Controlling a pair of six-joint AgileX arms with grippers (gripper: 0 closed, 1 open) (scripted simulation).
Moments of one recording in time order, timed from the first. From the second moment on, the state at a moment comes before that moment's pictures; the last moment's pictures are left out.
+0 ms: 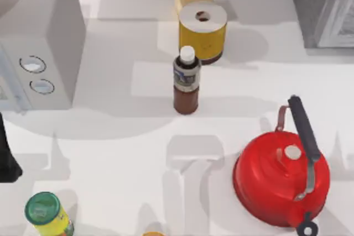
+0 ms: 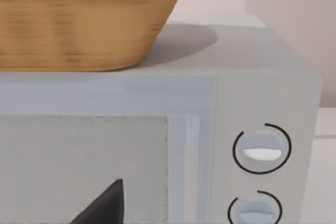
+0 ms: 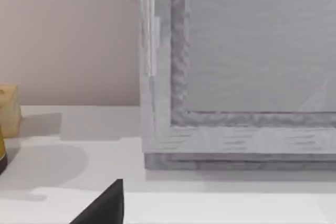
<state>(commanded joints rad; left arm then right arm) 0.00 0.00 0.00 0.00 0.00 0.00 0.00 0.00 0.00 0.00 0.00 0.00</state>
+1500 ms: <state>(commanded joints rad) 0.00 0.00 0.00 0.00 0.00 0.00 0.53 1.60 0.97 -0.02 -0.15 -0.12</state>
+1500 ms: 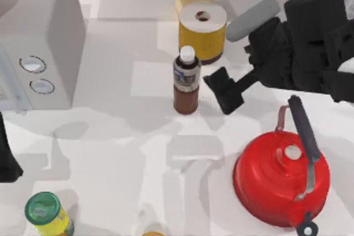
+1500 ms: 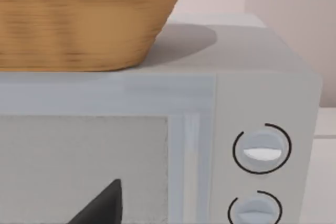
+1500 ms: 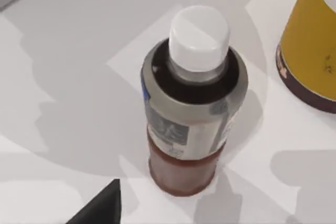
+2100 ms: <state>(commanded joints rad) 0.00 0.00 0.00 0.00 0.00 0.00 0.56 1.70 1.03 -0.03 -0.15 -0.12</state>
